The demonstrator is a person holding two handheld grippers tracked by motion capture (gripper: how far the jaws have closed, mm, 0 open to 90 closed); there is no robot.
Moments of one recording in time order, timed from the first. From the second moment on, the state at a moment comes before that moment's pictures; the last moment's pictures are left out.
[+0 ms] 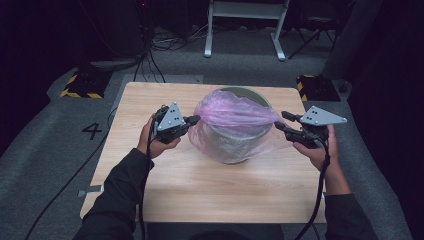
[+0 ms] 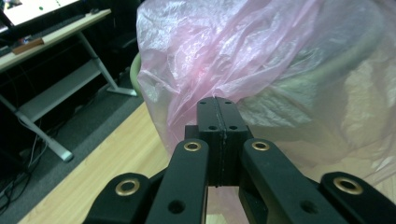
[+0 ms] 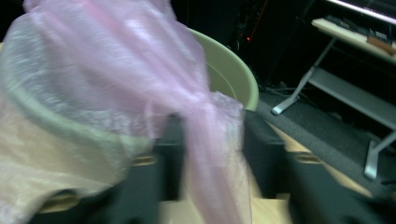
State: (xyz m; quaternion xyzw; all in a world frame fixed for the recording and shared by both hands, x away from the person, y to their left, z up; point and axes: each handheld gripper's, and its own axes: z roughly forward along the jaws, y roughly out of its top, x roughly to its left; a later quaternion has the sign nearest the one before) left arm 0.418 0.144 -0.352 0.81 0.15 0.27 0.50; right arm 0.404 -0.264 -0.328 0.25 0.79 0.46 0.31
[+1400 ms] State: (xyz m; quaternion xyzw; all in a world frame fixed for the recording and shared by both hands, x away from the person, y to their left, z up) left arm 0.527 0.120 -0.390 0.81 0.29 0.17 0.48; right arm 0.522 -0.264 -0.384 0.44 0.78 0.42 0.15
